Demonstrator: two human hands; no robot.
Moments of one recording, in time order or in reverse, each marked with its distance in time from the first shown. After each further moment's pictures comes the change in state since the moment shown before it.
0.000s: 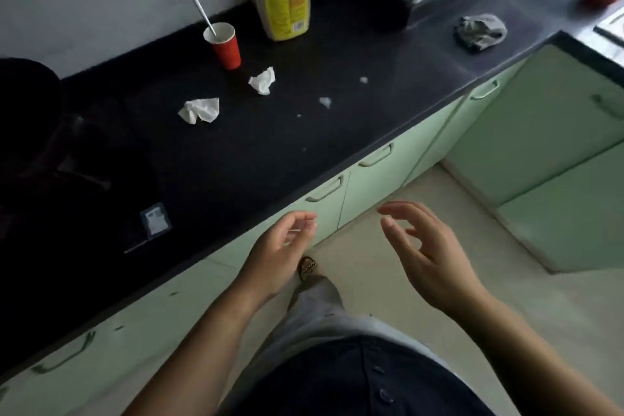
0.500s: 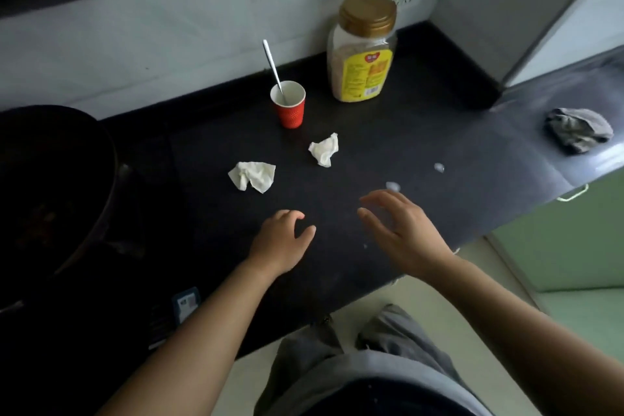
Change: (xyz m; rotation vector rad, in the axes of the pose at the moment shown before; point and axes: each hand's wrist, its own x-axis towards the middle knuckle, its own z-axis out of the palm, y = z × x) left_hand 0.204 -0.014 -0.135 0.541 0.186 -0.107; right_hand 0.251 -0.064 0.066 -0.196 -0.232 -0.155
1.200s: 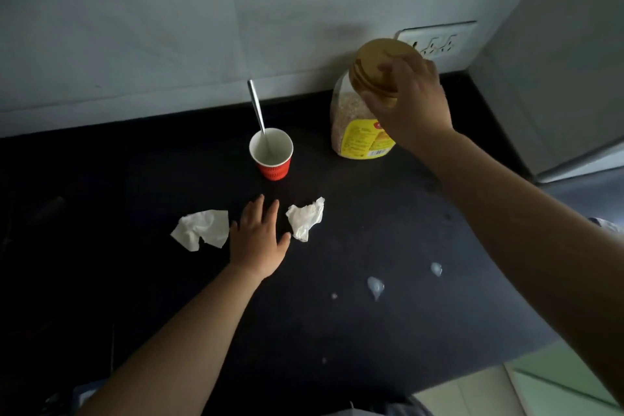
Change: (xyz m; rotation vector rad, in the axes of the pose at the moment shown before) left_hand 0.160 0.024 0.002 0.302 0.149 -0.140; right_hand 0.320 0.017 -0.110 -0.341 0.259 -0.215
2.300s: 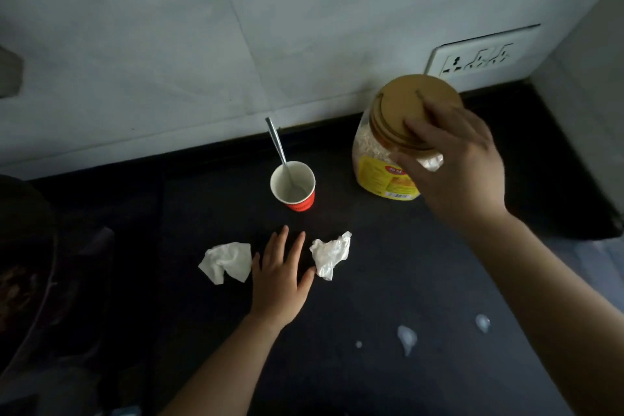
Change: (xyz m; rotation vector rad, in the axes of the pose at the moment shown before) left_hand -0.002 0.001 0.008 -0.044 0.052 -0.033; right_hand -0.023 0.022 0.010 0.142 0.139 -0.062
